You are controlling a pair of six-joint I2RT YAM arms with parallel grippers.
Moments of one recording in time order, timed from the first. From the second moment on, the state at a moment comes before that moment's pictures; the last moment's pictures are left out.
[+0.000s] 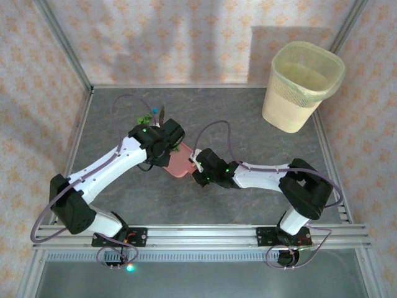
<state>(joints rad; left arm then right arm) -0.65 1.47 1.35 -1.30 -0.39 -0.54 0.93 1.63 0.84 -0.10 0.02 0.18</state>
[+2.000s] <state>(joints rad) -0.32 2.16 2.15 -1.45 -0.63 -0.57 0.92 1.63 0.84 -0.10 0.06 0.18</state>
